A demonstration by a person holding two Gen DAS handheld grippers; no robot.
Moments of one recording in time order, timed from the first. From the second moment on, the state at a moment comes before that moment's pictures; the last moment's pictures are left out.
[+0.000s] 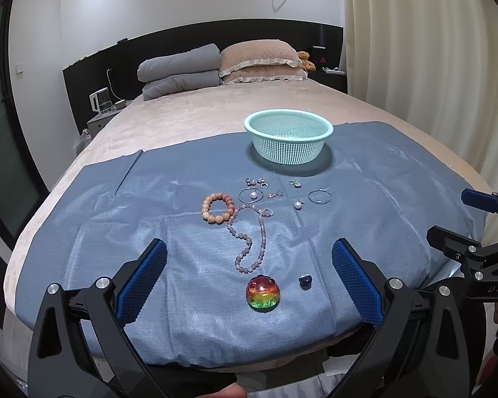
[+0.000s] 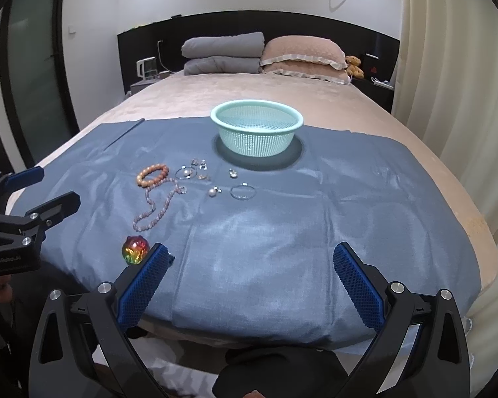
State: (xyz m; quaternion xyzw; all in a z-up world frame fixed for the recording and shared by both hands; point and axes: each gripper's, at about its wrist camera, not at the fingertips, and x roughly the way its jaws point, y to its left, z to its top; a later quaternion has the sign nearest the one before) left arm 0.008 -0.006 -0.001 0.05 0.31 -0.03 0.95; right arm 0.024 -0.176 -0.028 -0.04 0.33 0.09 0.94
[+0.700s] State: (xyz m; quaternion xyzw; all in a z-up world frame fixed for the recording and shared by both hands) left arm 0.032 0.004 -0.010 0.05 0.33 -0.02 0.94; right arm 0.045 -0.168 -0.033 -0.07 0.35 0.08 0.93
